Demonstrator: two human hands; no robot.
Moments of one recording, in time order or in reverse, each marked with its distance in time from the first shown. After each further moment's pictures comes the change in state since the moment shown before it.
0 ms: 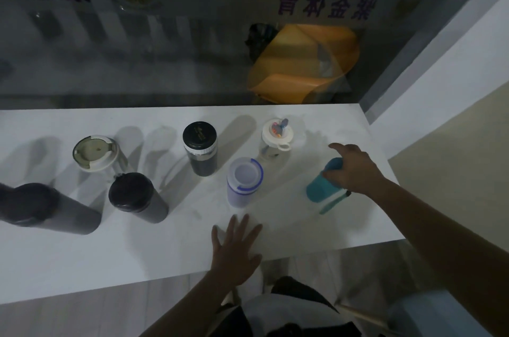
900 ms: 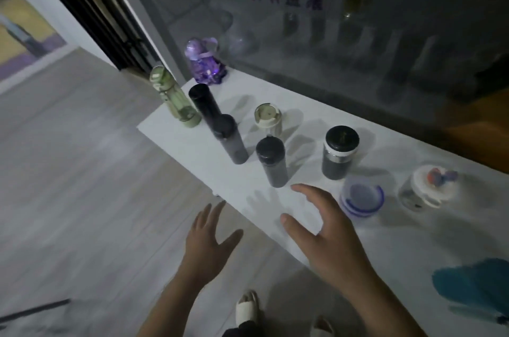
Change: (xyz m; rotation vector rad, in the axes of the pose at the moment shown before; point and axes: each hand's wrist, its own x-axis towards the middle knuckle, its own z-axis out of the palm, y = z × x) left_hand -0.206 0.003 -0.093 -0.667 0.614 -1.060; right_hand -0.135 -0.152 0.051 0.583 -0.469 -0.859
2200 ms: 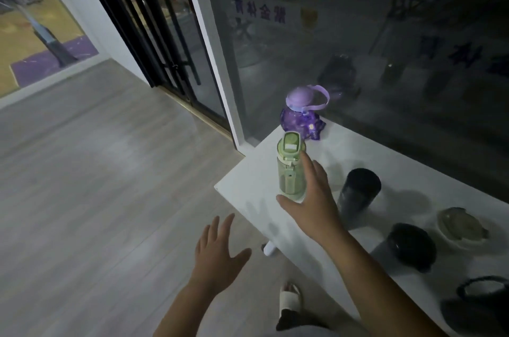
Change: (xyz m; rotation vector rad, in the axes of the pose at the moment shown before) left_hand 0.298 -0.248 -0.221 0.085 -0.025 -0.049; right_hand 0.363 -0.144 0.351 -0.158 0.049 -0.068
